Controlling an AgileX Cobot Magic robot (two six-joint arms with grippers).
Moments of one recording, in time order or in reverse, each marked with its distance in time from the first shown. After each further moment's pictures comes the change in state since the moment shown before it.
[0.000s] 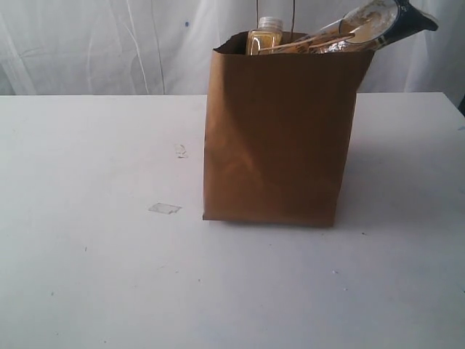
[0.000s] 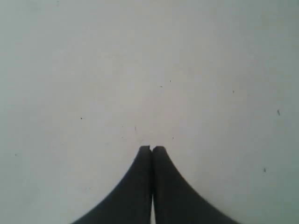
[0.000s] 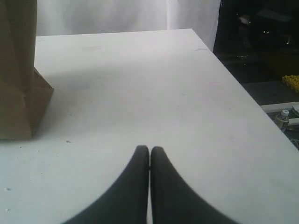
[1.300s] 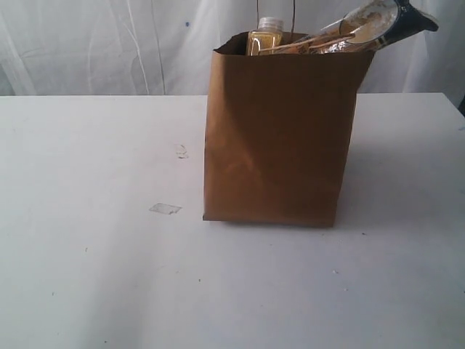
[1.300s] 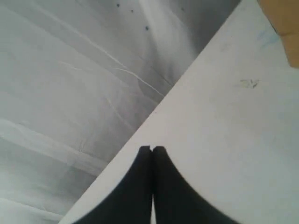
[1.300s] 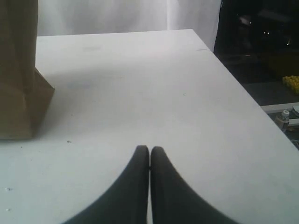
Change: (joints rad) left arm -0.052 0.293 -0.437 -1.420 0.008 2.280; right arm 0.000 0.000 0.000 0.000 0.000 0.000
